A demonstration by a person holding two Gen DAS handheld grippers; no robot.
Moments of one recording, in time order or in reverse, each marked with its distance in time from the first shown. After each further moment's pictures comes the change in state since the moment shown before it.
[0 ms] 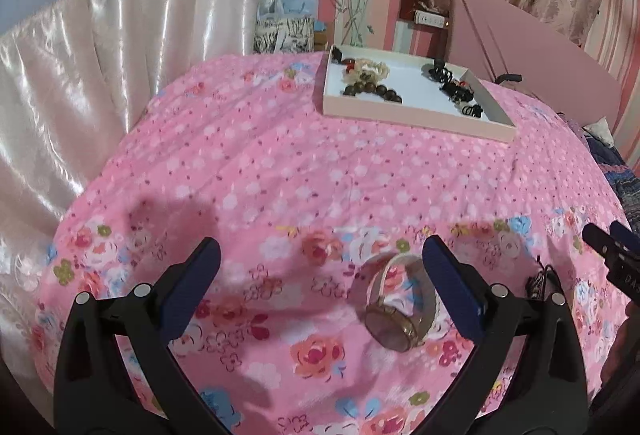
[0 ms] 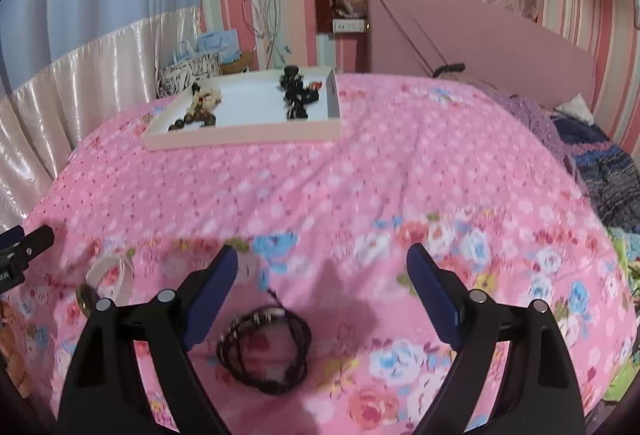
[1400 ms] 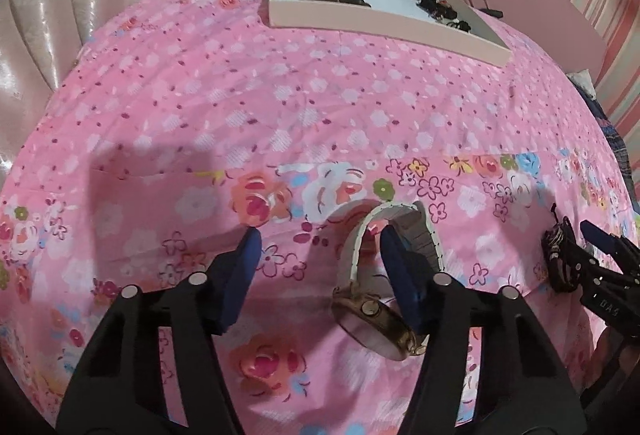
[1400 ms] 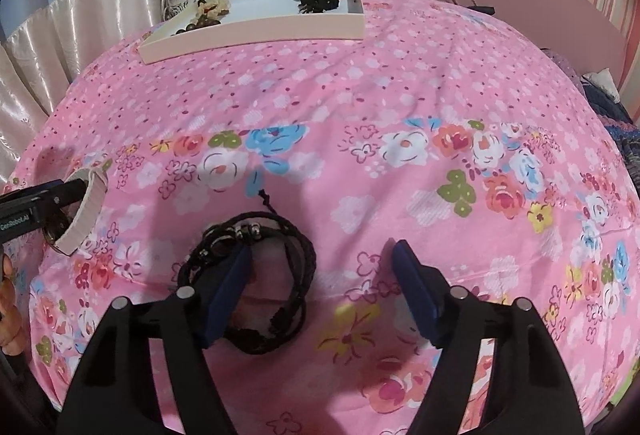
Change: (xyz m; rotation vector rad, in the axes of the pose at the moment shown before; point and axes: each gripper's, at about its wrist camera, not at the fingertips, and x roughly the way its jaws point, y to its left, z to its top) left arm 0.074 -0.028 -0.016 0.069 0.244 -0.114; right arm 0.048 0.001 -0.037 -0.049 0.223 0.022
